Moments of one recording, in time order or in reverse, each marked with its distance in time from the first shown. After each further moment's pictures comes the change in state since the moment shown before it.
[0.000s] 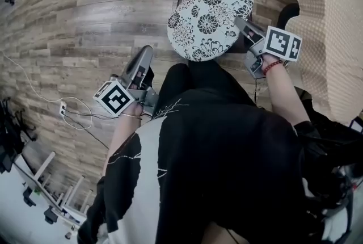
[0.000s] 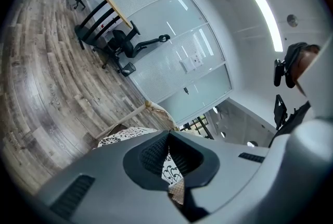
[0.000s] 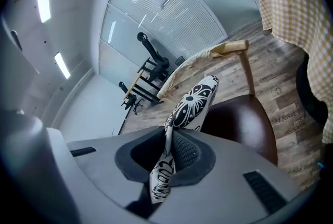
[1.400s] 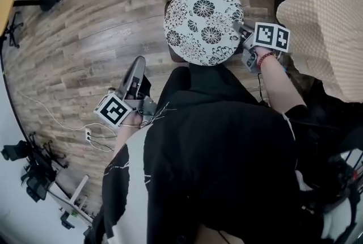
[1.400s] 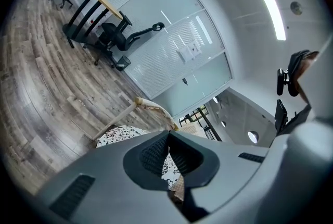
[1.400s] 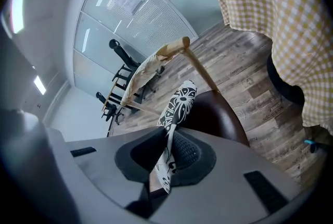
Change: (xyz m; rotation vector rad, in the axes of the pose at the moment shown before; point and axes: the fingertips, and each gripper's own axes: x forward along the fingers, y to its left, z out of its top) left arm 0.066 -0.018 0.017 0.045 0.108 0.038; right arm -0.008 -0.125 0.008 0.169 -0.047 -0.181
